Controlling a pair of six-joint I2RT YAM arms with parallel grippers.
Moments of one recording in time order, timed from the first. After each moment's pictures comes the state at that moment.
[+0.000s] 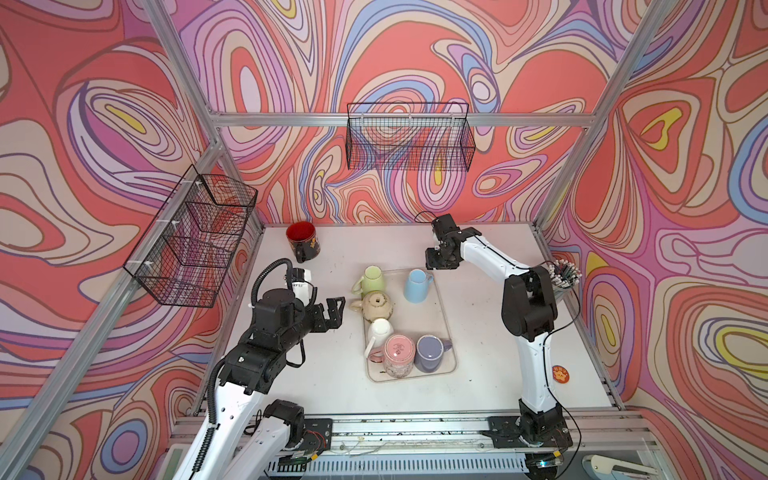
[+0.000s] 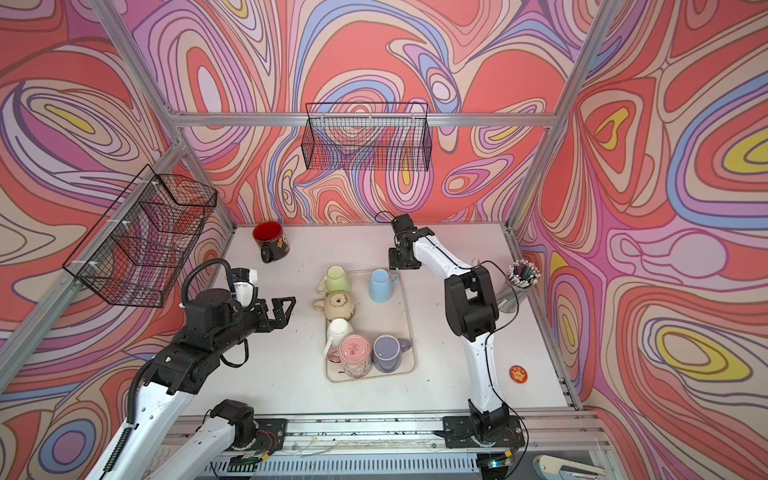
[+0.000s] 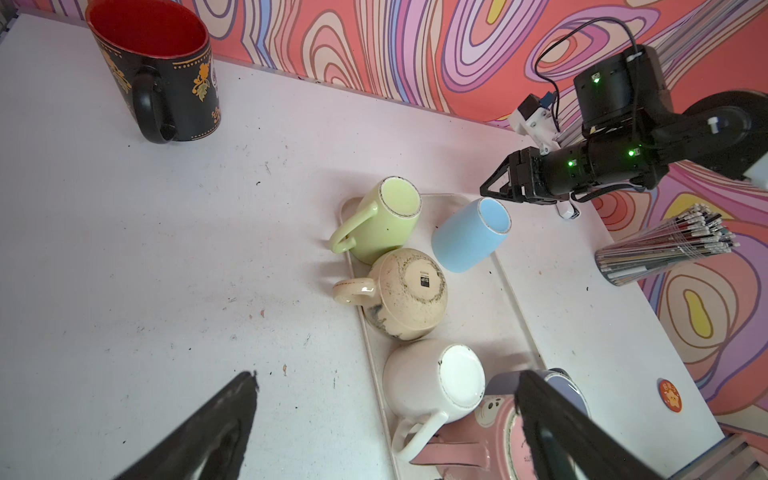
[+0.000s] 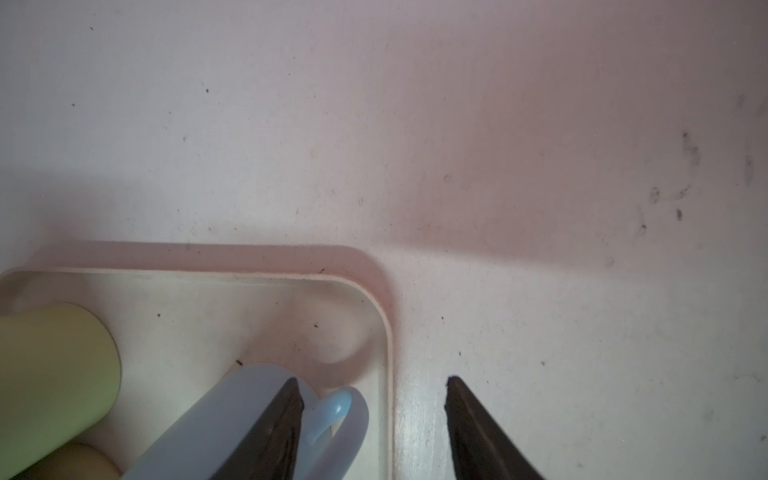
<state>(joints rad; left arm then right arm) -0.28 0.69 0.82 -0.64 0.12 -0.39 0.36 2.21 1.89 -0.81 -0.02 0.28</state>
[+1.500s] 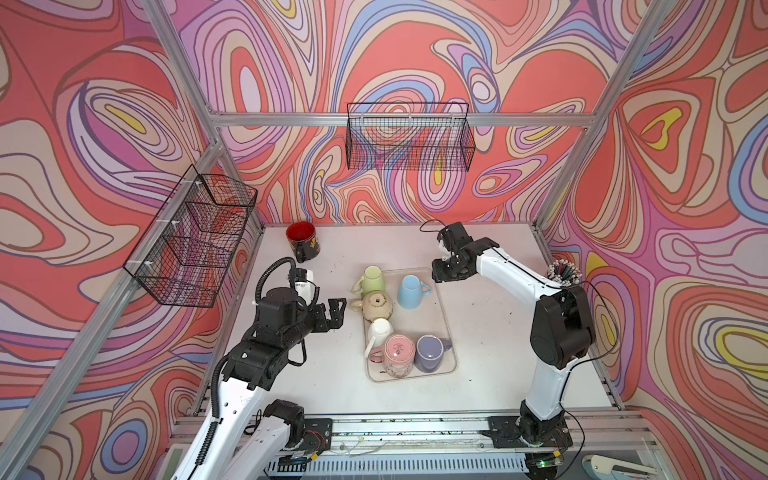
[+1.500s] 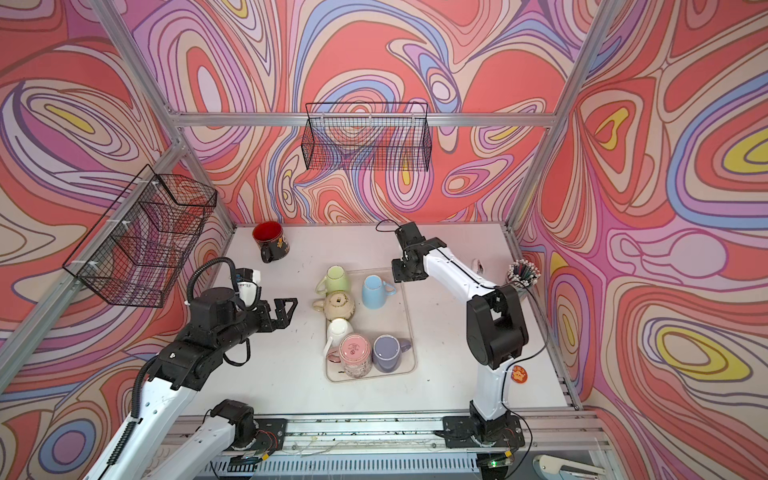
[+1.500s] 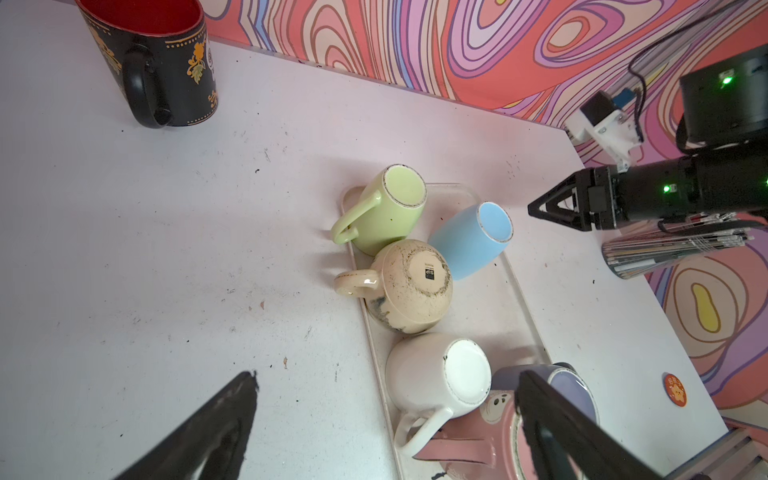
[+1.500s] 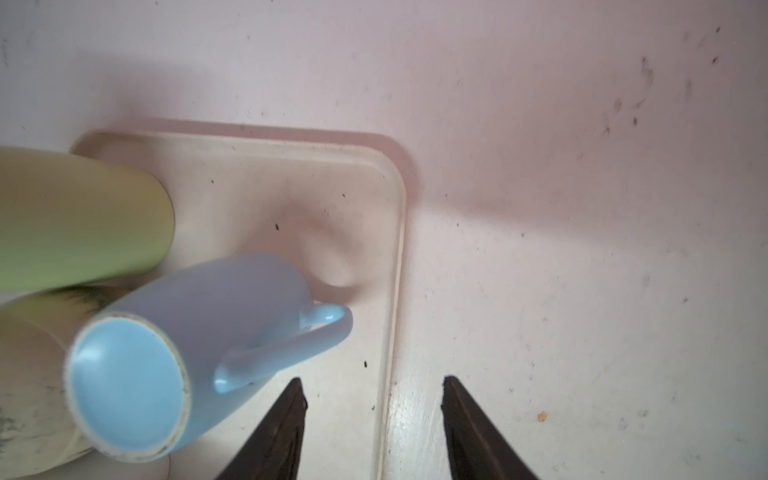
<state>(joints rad) -0.28 0.72 0.82 -0.64 0.12 -0.39 0.41 1.91 1.61 -0.79 -0.02 0.24</state>
